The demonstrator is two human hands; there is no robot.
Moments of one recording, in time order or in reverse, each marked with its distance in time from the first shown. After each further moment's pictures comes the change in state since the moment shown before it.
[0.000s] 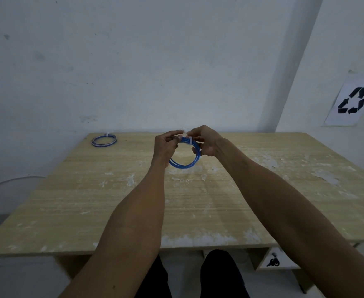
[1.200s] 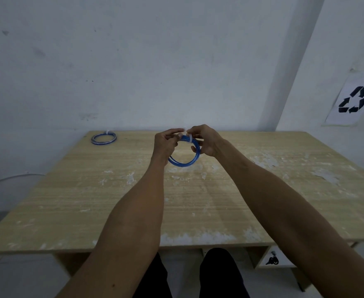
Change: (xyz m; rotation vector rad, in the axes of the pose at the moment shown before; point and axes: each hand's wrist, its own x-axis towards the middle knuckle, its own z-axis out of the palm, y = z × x) left_hand -0.002 0.005 0.000 0.009 -0.018 -0.012; right_hand 0.001 0.006 0.002 0.022 0.035 -0.066
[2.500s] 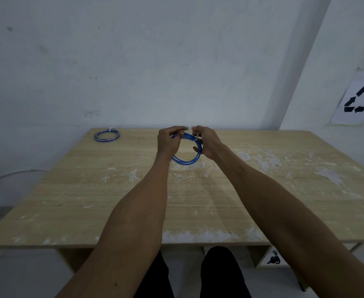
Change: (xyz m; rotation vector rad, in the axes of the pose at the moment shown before) left_hand 0.007 -0.012 0.000 0.177 0.052 0.166; right_hand 0.004 0.015 0.009 0.028 0.072 -0.066
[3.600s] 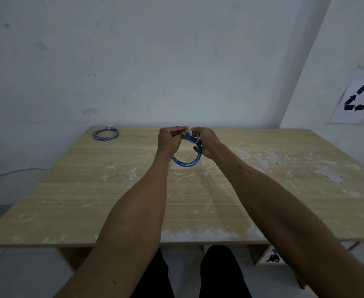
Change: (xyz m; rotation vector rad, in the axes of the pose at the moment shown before) left_hand -0.001 0.004 0.003 -0.056 -0.037 -0.059; right_hand 0.010 0.008 0.002 -0.079 0.056 -0.013
